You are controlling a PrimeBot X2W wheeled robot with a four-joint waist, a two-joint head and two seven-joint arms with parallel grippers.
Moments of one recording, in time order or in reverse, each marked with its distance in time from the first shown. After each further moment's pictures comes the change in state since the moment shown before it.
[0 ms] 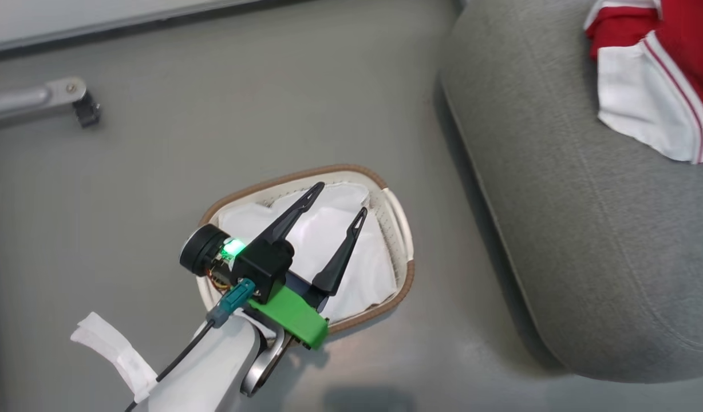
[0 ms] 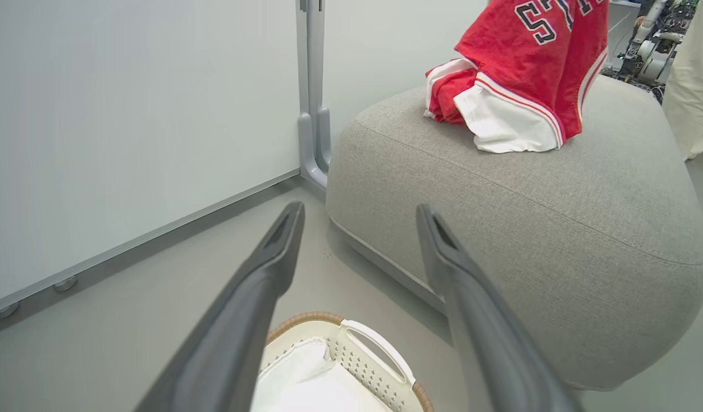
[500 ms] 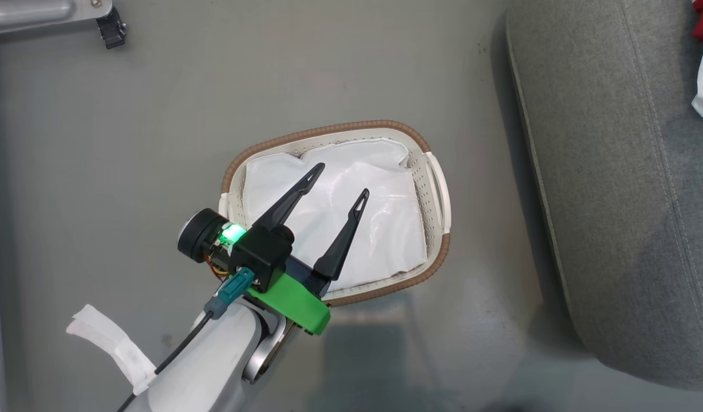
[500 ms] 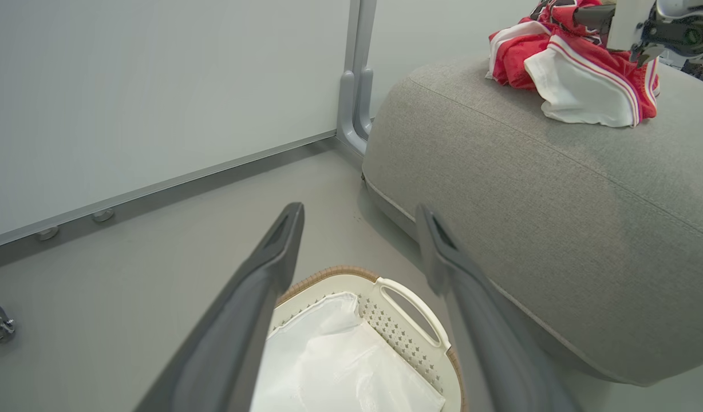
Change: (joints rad) left arm -0.028 -0.012 0.018 -0.021 0.015 0.004 0.000; right arm 0.080 0.173 -0.210 0.140 -0.184 0.000 -0.048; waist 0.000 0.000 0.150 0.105
